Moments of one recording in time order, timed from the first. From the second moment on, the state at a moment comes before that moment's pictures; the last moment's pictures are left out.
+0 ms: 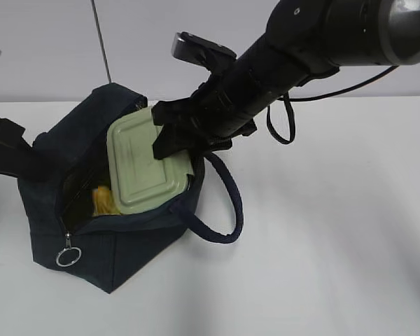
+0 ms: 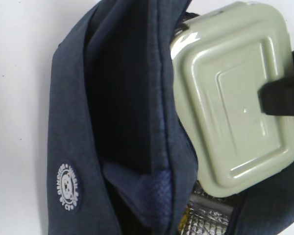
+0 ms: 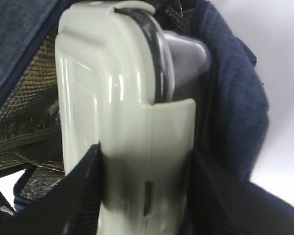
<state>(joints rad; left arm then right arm) -0.01 1.45 -0.97 -0.67 0.96 0.65 0.48 1.96 -1.52 0.71 0.73 -0.36</state>
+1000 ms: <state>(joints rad) -0.01 1.45 -0.97 -0.66 0.95 0.65 0.47 1.96 -1.77 0.53 0.94 -0.33</state>
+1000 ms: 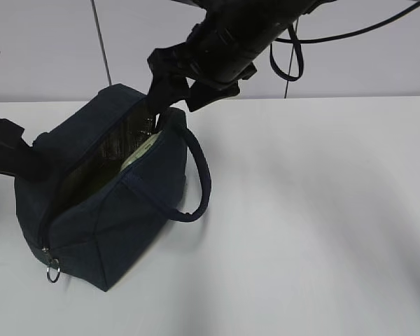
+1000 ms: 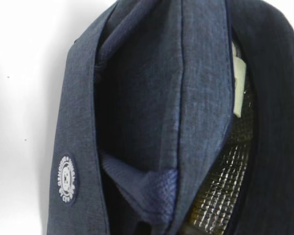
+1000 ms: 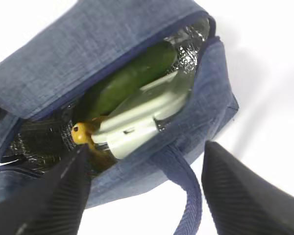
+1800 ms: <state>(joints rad) -0.01 1.45 -0.97 -0.66 0.96 0.65 0.47 2.09 -1.77 0.43 0.90 -0.22</state>
